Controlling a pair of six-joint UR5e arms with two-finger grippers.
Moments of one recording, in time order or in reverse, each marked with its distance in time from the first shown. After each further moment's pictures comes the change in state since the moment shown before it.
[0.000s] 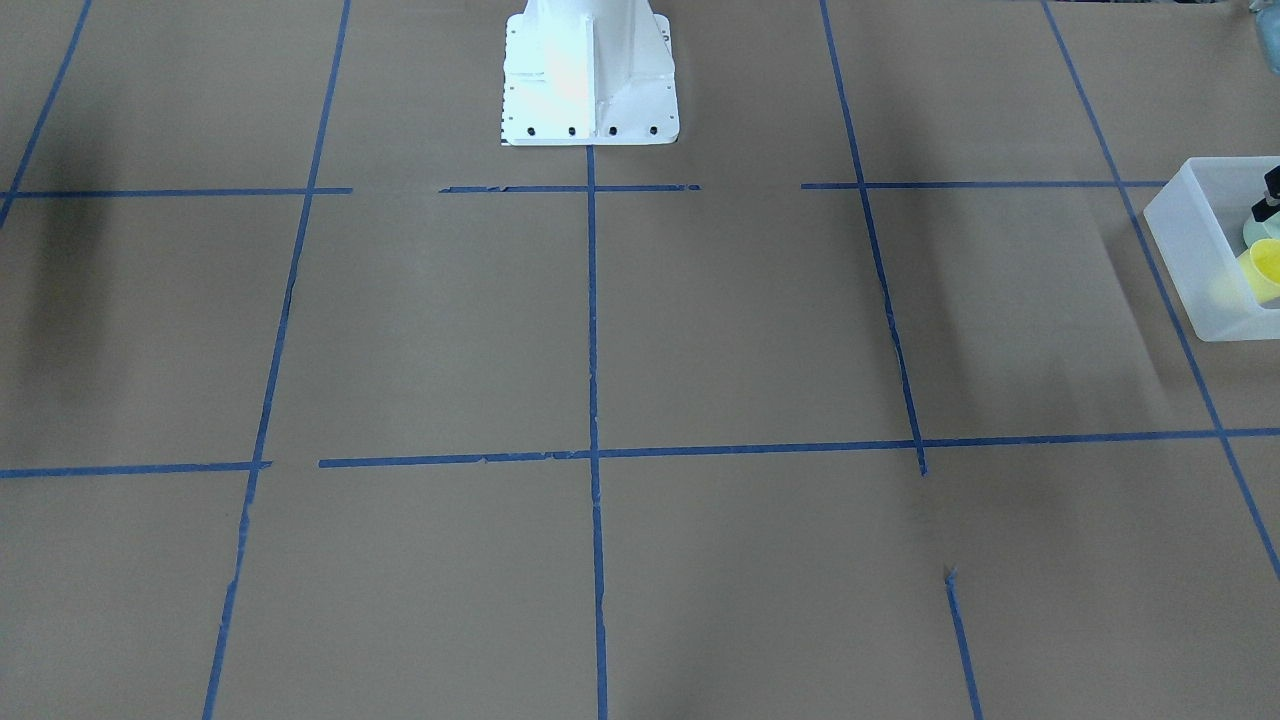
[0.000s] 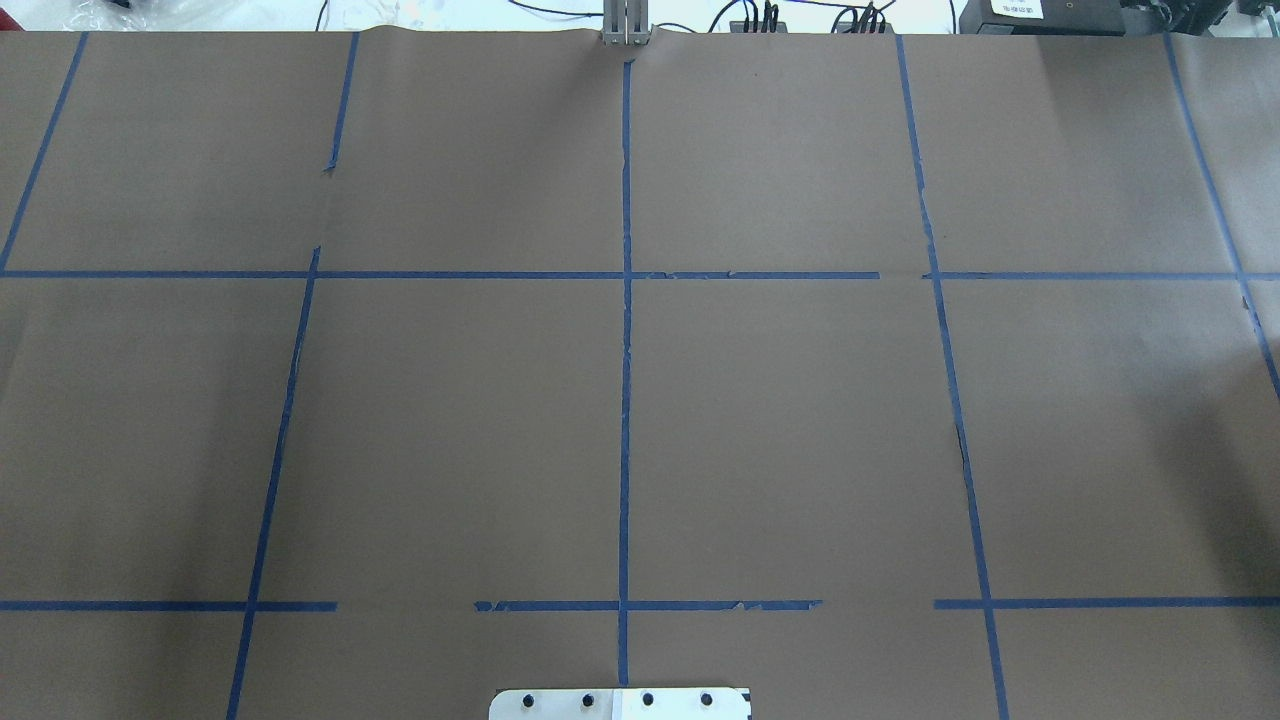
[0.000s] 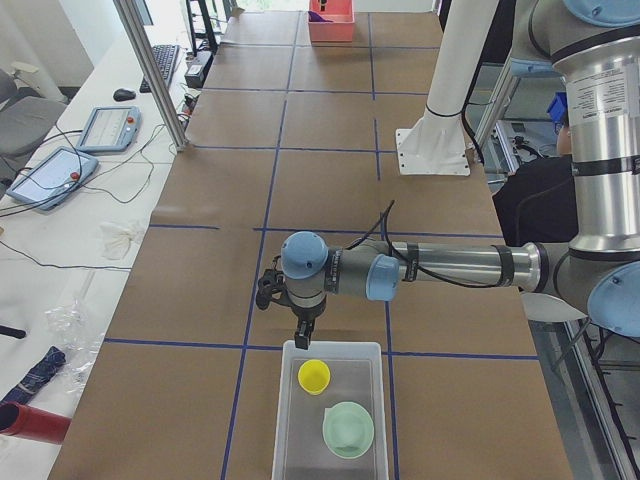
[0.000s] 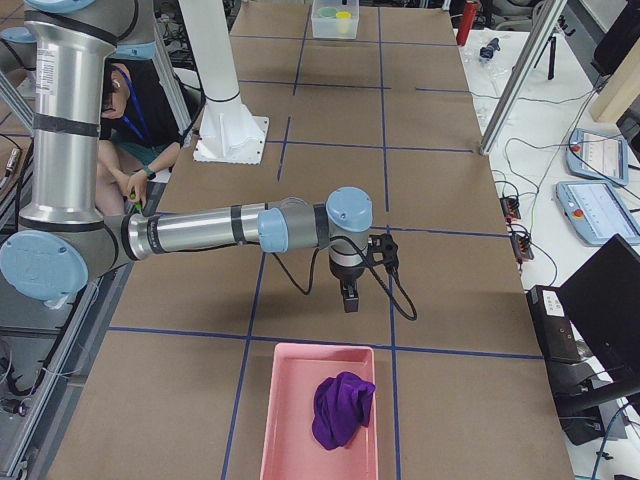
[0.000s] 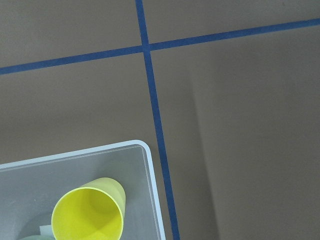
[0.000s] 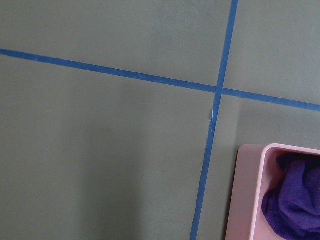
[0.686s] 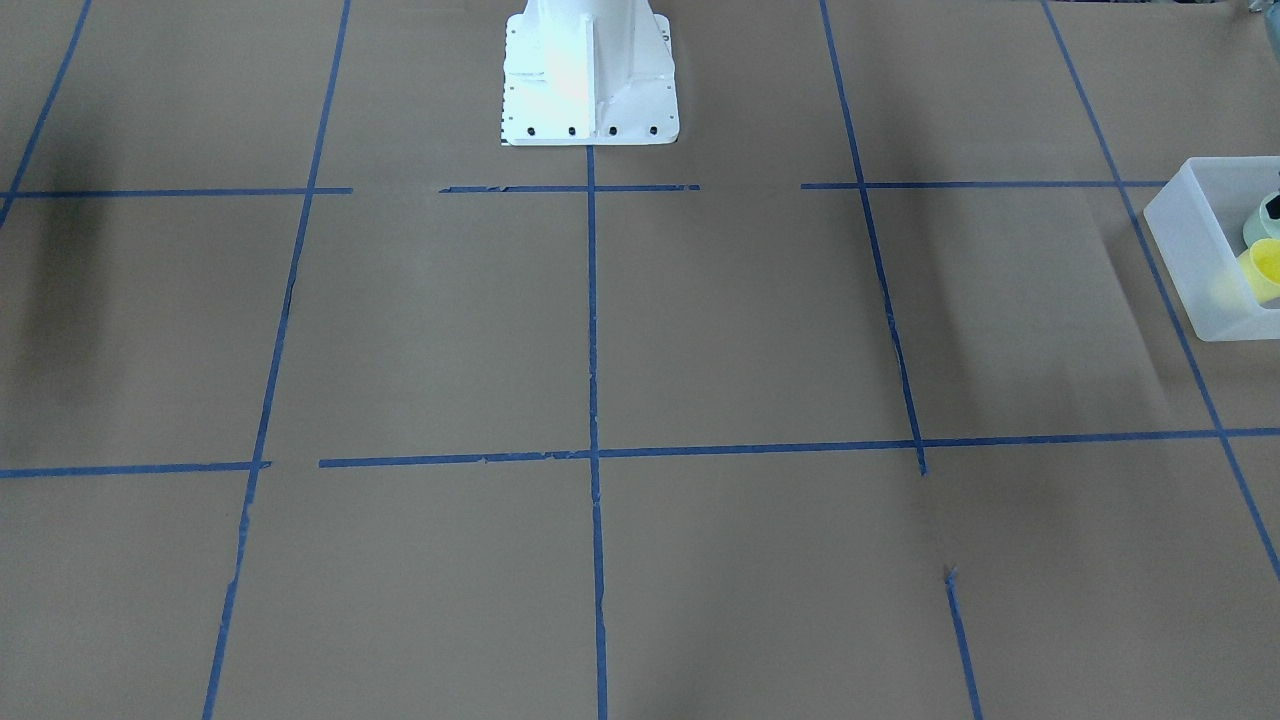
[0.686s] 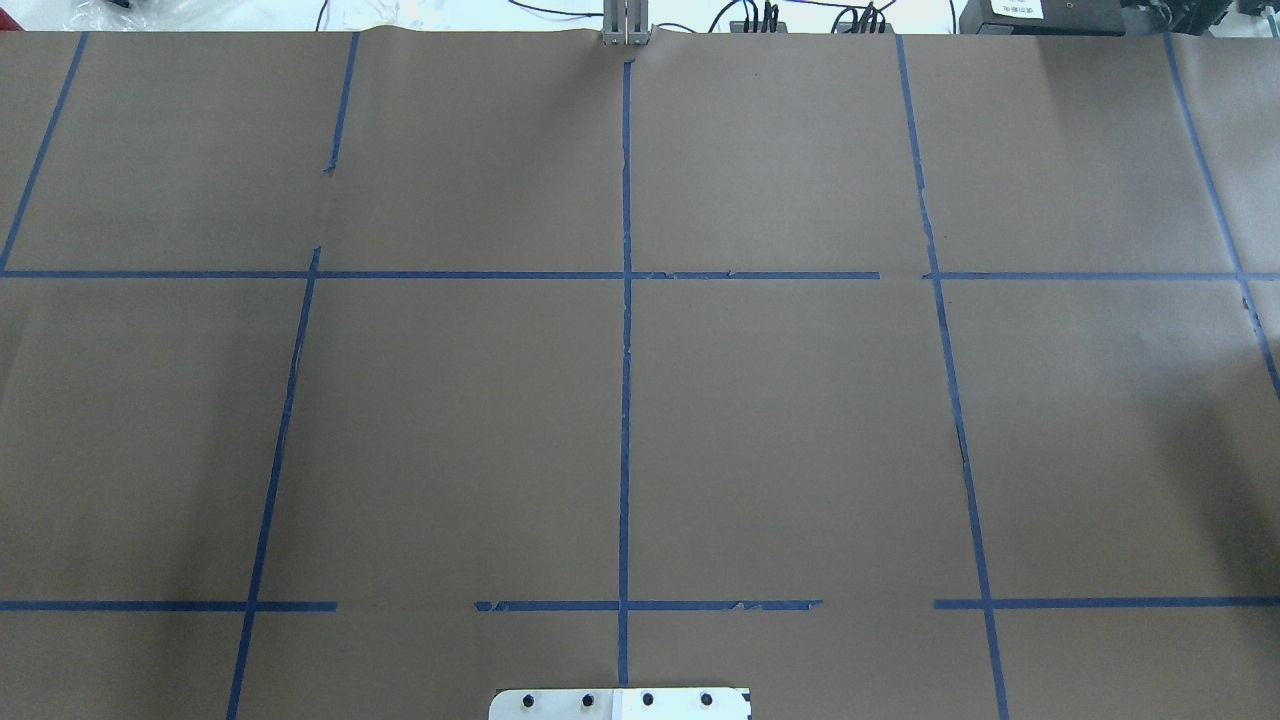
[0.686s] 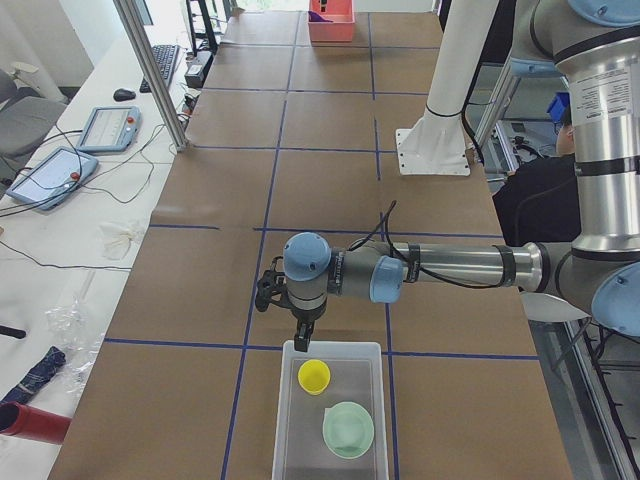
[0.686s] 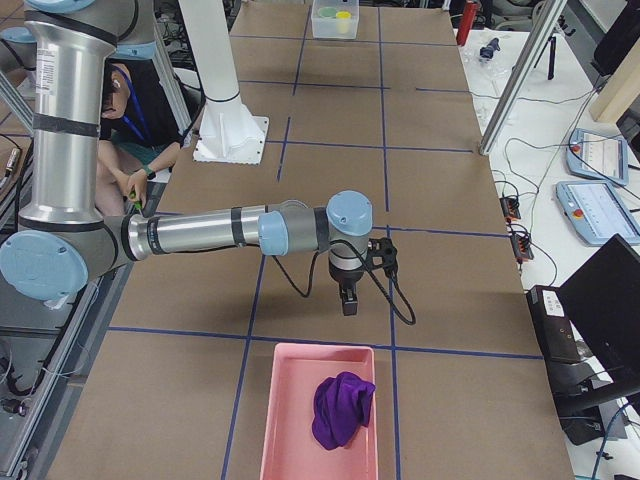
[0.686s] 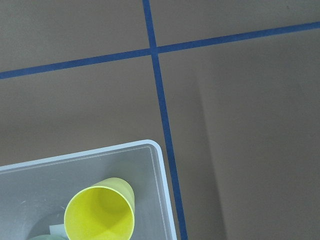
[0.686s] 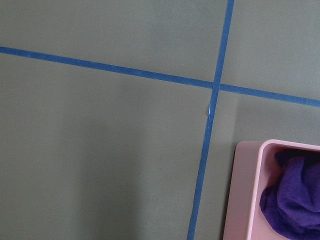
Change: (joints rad) left arm -0.027 0.003 -0.005 -0.005 0.000 0.003; right arm -0.003 -0.001 -0.016 0.001 -0.001 0.002
